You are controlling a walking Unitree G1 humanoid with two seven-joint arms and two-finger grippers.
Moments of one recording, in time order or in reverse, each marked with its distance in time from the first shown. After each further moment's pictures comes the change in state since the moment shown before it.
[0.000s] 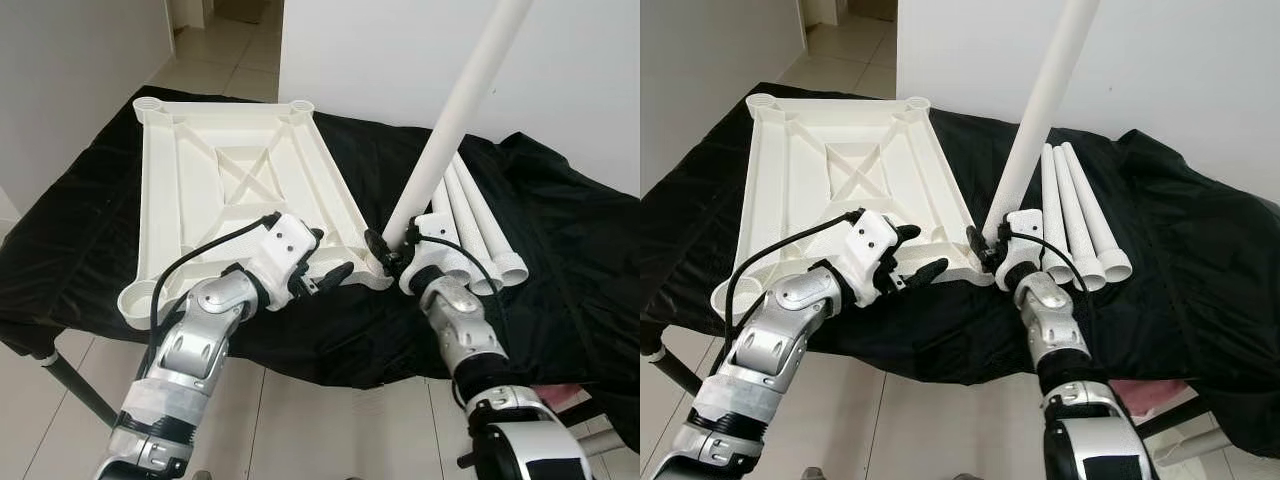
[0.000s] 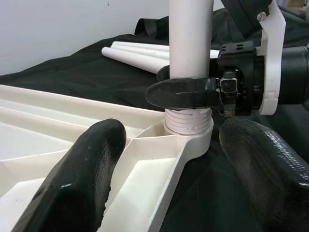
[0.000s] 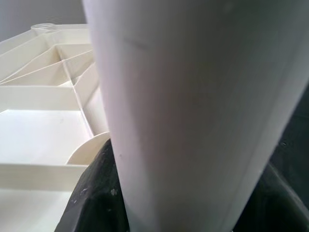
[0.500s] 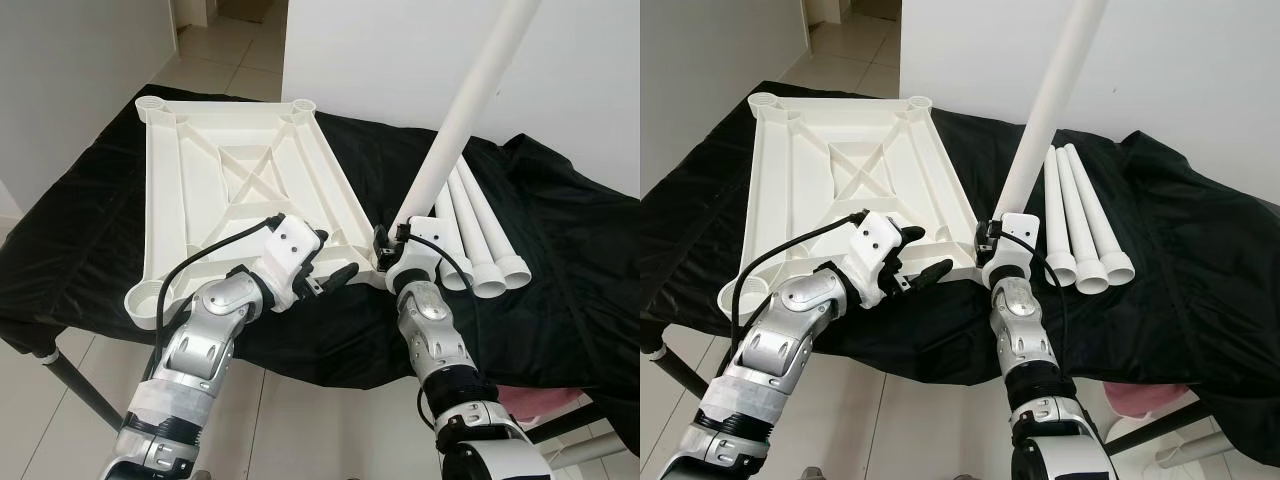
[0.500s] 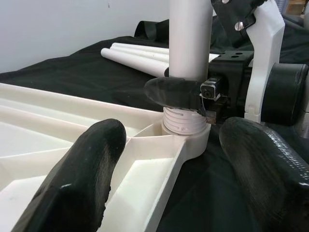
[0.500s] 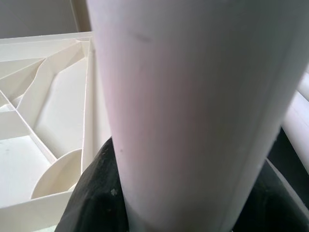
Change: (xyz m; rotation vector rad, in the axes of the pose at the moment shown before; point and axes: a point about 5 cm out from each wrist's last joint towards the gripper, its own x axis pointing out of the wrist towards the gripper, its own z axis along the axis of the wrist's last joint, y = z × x) left arm 0.003 -0.004 -0.002 -0.024 -0.011 -0.004; right arm -0.003 0.016 -0.001 0.050 -0.034 -0.301
